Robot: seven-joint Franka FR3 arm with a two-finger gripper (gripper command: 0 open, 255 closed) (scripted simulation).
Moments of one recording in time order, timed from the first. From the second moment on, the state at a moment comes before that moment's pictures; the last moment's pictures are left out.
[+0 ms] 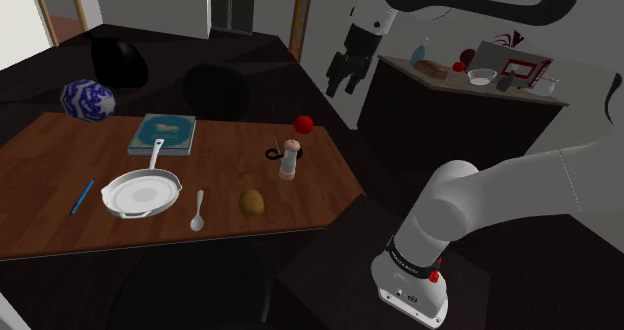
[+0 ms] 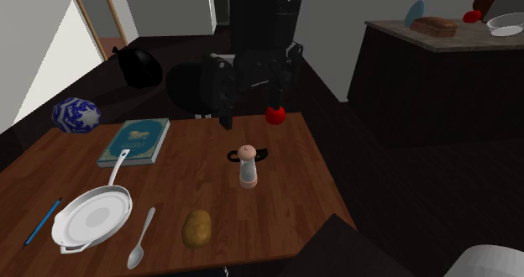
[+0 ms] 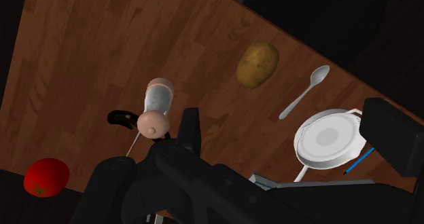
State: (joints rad) arm -0.01 -0.77 -0.03 -2.36 0.05 1.71 -0.01
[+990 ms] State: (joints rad) arm -0.05 -0.40 -0.07 -2.41 -0.04 2.08 -0.07
